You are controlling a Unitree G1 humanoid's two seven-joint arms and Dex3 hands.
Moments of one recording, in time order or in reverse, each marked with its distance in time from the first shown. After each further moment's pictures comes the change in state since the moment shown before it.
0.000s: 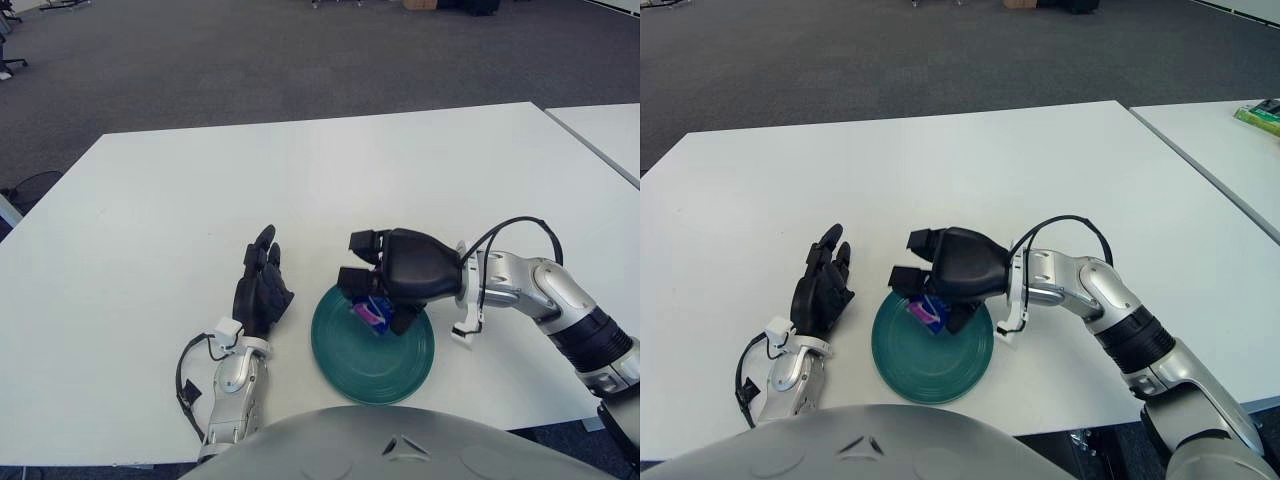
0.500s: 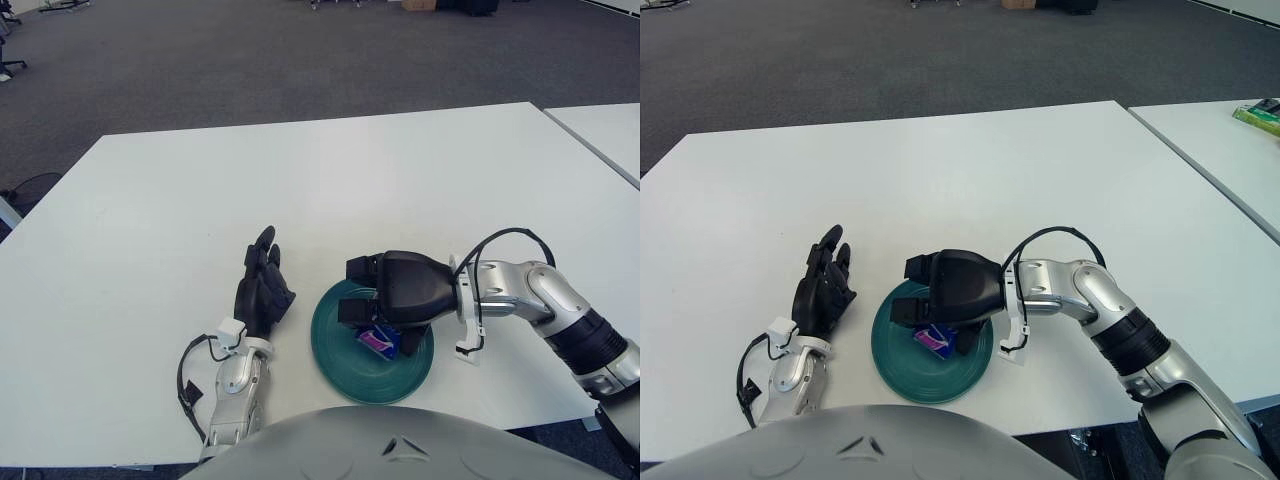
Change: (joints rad) left arm 0.003 0.000 -0.009 -0.005 0.009 0.005 0.015; right arm 0.008 0.036 -0.007 0.030 -0.075 -0.037 0.041
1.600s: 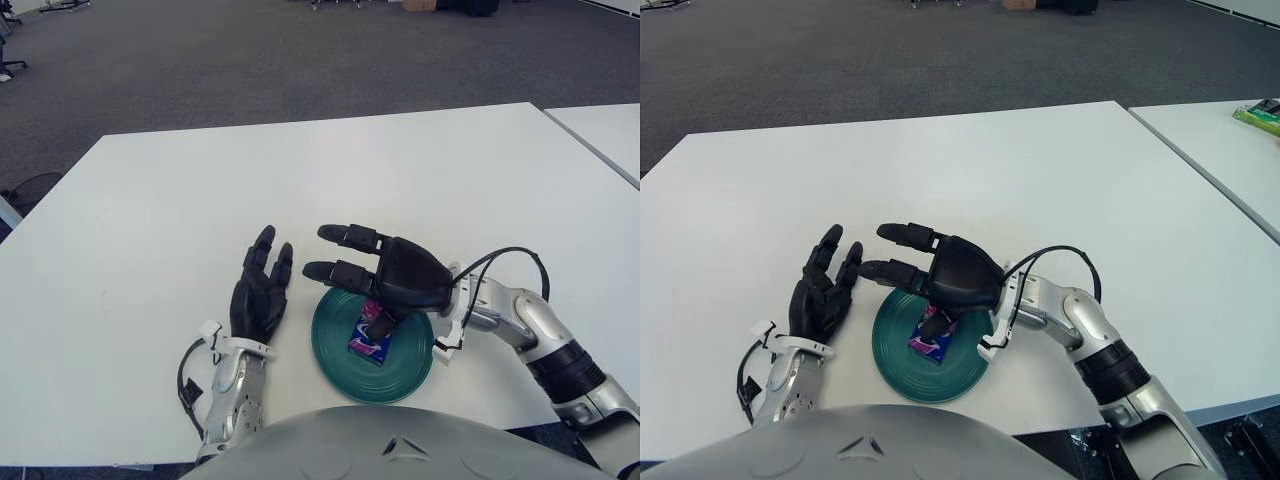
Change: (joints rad) left arm -0.008 -0.001 0.017 -0.023 -0.396 0.125 -0.235; right arm 0.145 0.134 -0.088 0.059 -0.070 0.127 -0.320
